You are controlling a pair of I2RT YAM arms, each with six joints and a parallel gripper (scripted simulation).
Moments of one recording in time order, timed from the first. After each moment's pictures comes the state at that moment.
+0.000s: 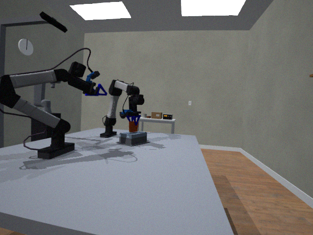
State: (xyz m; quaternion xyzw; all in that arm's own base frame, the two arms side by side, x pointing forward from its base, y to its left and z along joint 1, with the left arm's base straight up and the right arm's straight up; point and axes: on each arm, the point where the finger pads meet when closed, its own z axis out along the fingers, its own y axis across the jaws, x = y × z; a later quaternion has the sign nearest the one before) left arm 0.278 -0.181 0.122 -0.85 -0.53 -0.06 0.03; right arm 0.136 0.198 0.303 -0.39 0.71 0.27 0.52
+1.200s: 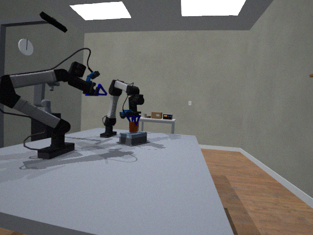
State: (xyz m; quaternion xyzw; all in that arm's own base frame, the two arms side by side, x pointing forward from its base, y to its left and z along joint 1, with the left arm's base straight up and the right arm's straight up) left arm 0.280 -0.184 0.121 -0.85 -0.53 -0.06 0.02; right arm 0.136 0.198 0.303 -0.39 0.71 0.27 0.52
